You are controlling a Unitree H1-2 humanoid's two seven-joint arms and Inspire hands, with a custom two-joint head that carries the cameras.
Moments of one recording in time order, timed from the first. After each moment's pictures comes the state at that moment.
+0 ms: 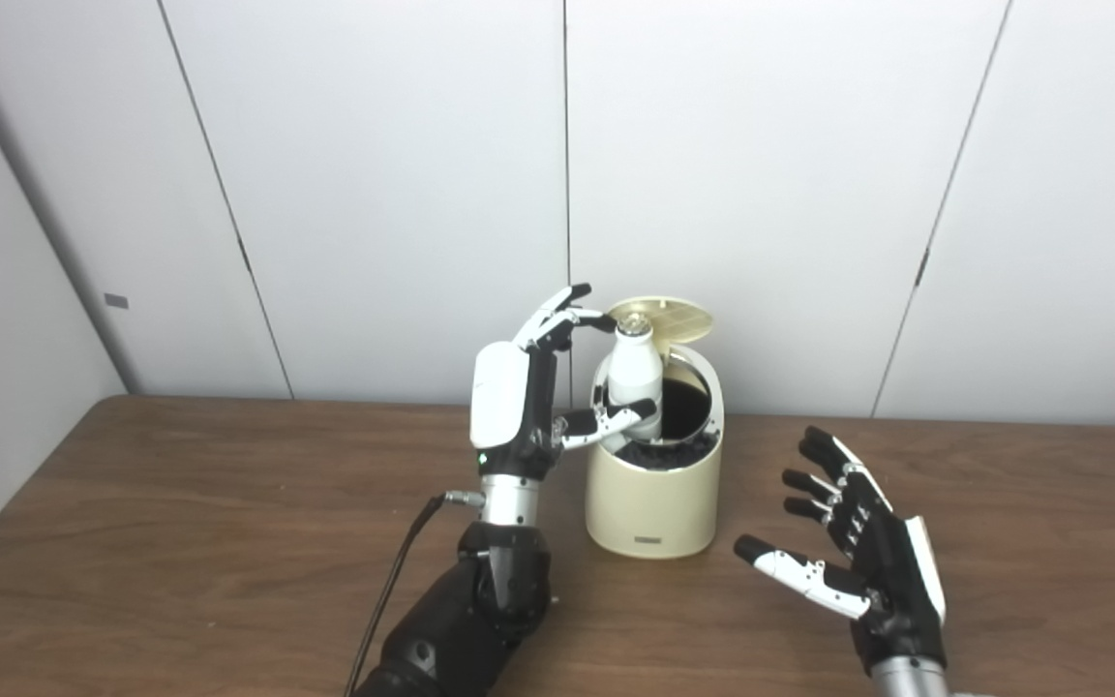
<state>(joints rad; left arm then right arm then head) -0.71 0.07 -0.38 0.73 0.54 -0.39 0.83 -0.17 0.02 0.01 -0.05 -0.15 -0.04 -0.11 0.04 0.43</state>
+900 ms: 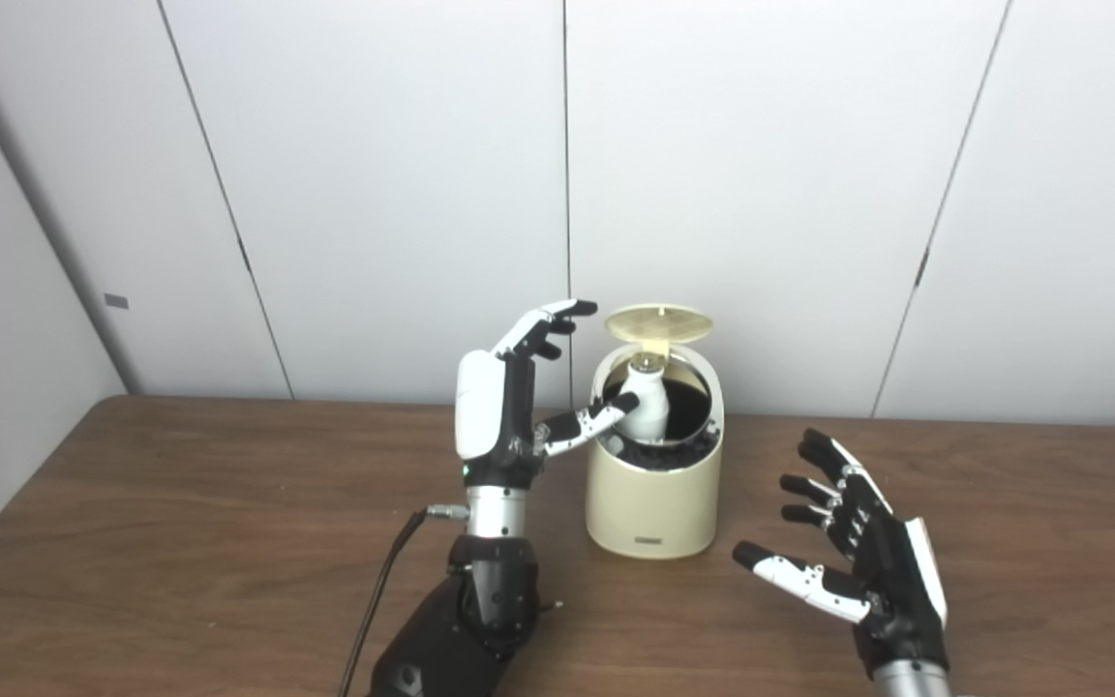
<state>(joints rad) -0.64 0.06 -0.31 0.61 0.50 -0.45 0.79 -0.16 0.01 0.01 -0.06 -0.16 -0.03 -0.11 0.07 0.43</state>
